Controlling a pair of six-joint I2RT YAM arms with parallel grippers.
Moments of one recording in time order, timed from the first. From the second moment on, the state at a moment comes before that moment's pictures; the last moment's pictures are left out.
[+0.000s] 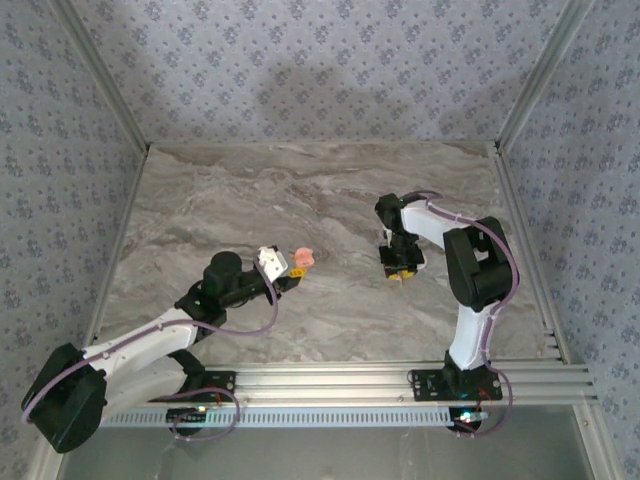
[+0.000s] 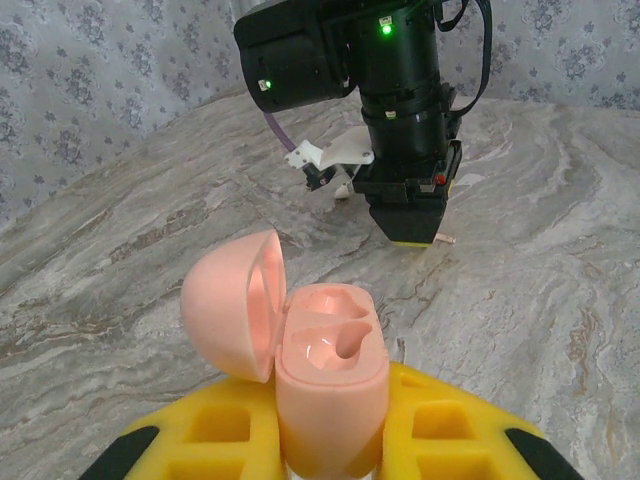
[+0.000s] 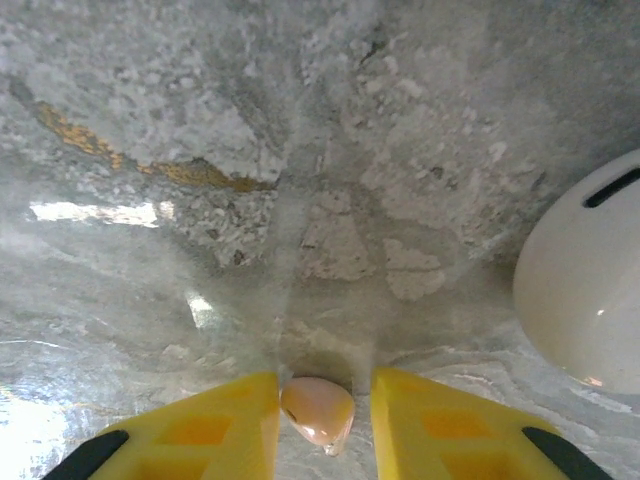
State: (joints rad) left arm -0.71 0.98 0.37 0.37 0.35 0.19; right arm 0.37 1.89 1.24 -1.04 0.02 0.26
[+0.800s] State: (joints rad) left arm -0.71 0.98 0.37 0.36 0.34 0.19; right arm 0.37 1.90 1.23 -1.03 0.02 0.27
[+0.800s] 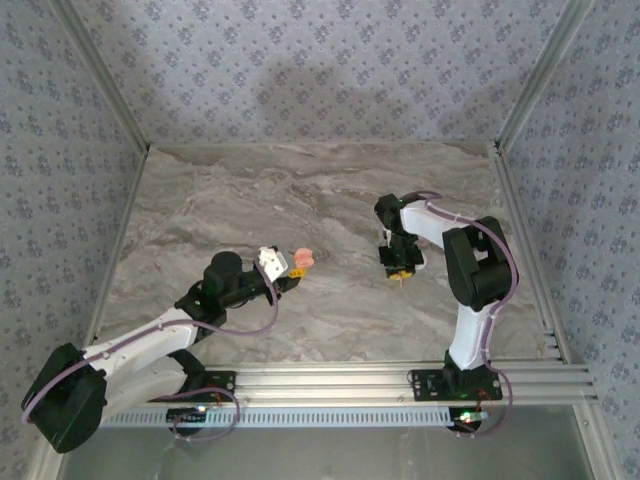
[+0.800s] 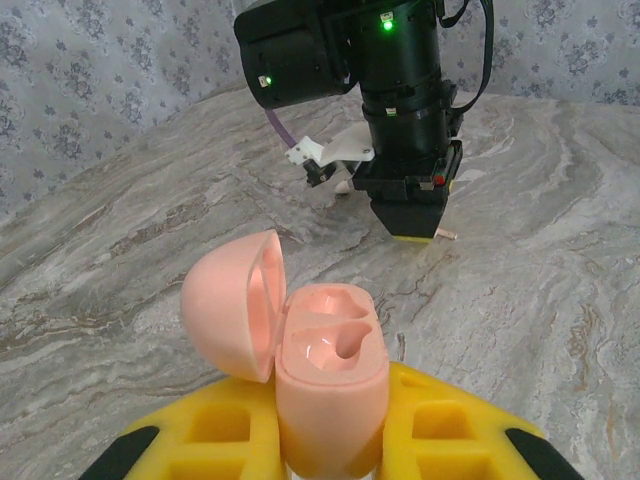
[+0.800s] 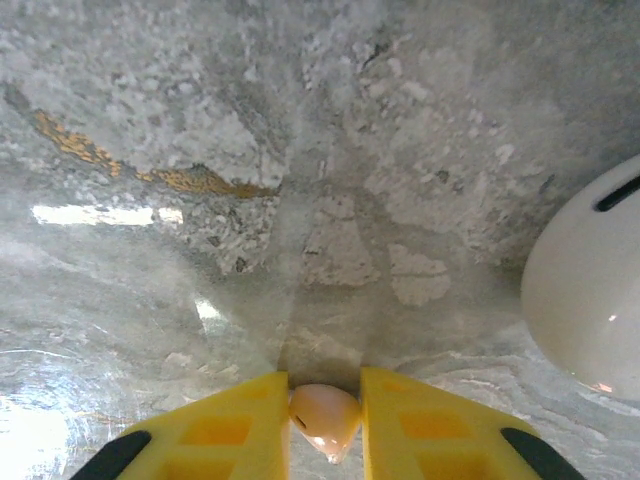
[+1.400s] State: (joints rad) left arm -0.71 1.15 0.33 0.56 0.34 0.14; right arm 0.37 1.45 0.94 -0.68 -0.12 0.33
